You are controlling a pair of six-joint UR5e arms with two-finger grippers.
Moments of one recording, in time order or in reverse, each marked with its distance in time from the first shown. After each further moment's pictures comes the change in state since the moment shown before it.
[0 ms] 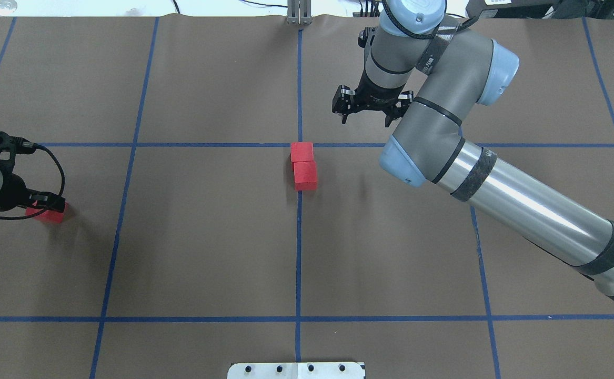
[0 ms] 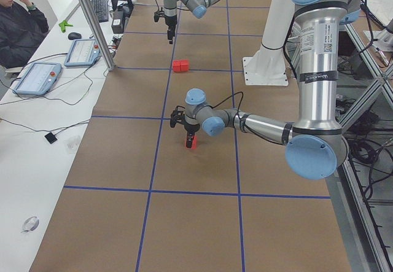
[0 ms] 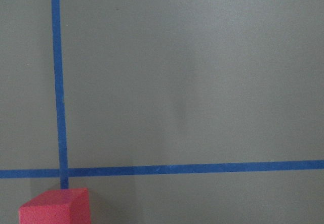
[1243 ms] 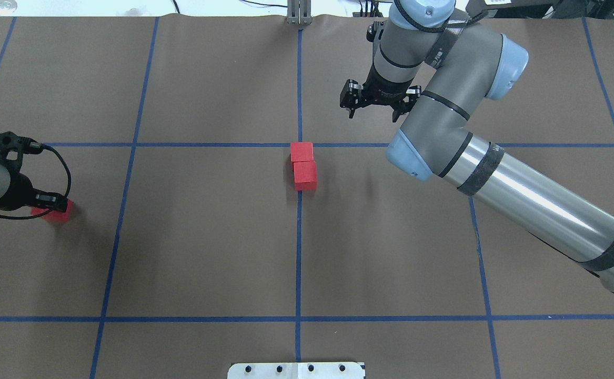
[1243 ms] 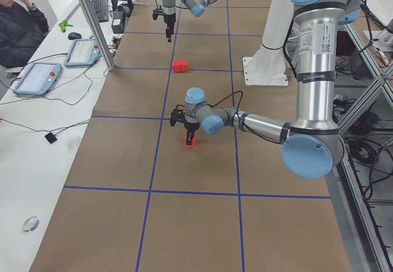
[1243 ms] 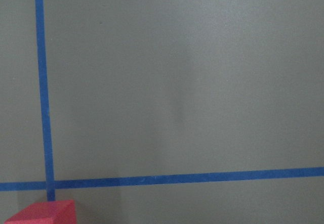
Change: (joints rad) left arm 0.009 -0.019 0.008 0.005 0.004 0.006; right arm 0.021 -0.010 -0.001 0.000 0.003 -0.010
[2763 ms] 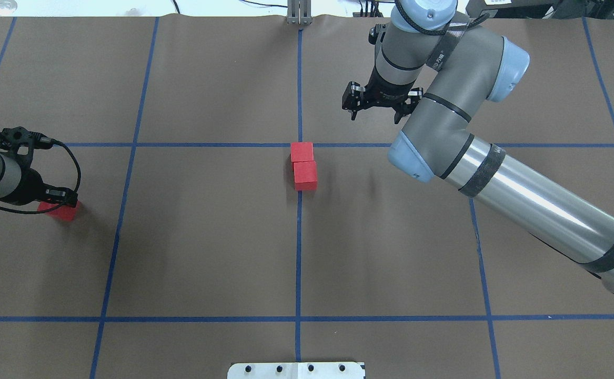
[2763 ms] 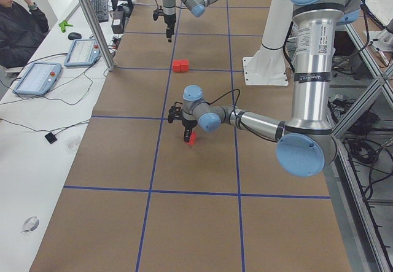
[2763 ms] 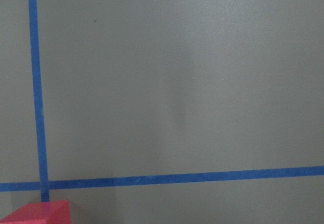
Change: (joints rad) left arm 0.001 -0.041 0.018 0.009 -0.001 0.000; right arm -0.001 -0.008 0.000 0.000 -0.001 0.000
